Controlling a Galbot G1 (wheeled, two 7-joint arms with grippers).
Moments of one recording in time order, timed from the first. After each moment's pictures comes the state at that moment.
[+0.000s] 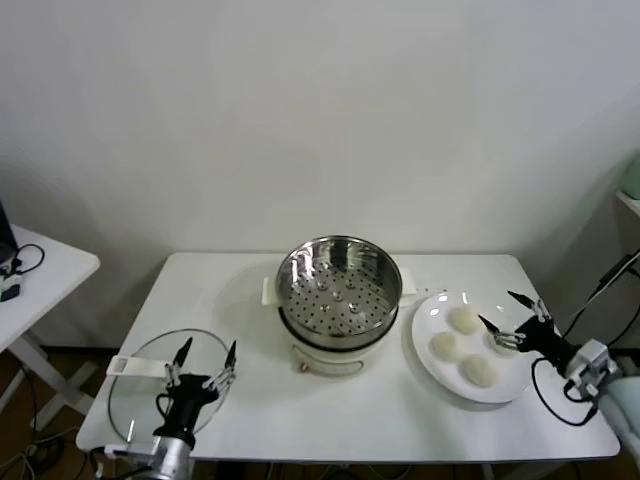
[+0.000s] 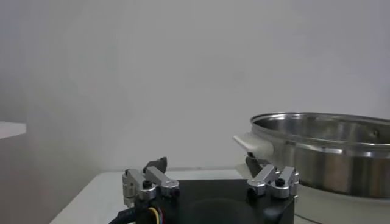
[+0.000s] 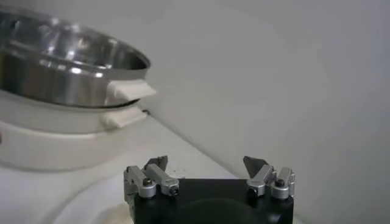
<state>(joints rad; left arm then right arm) 1.62 -1.46 -0.60 -2.02 -0.13 -0.01 0.10 -0.89 0.53 0.28 1.44 0.23 0.06 -0.71</state>
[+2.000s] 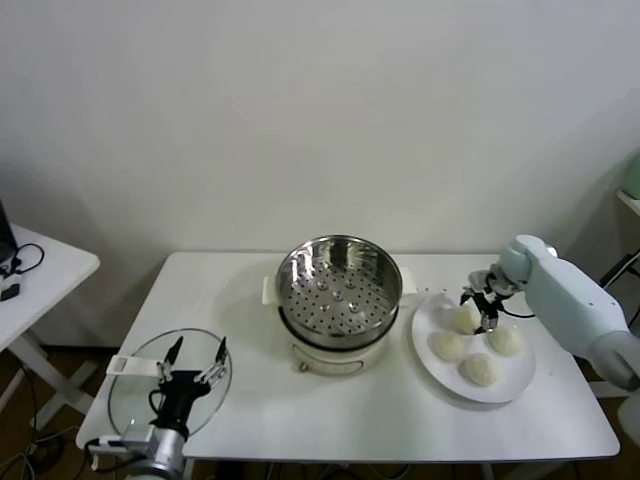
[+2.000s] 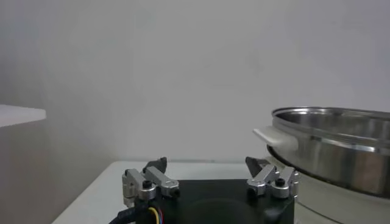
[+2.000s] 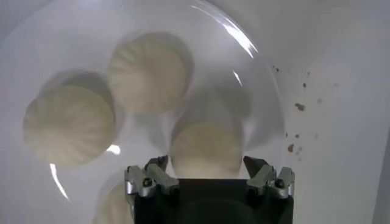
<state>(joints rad) 1.58 -1.45 -0.62 -1.99 -0.17 0.03 0.06 -0.06 0.97 -0.52 0.65 -0.43 0.20 -1.14</state>
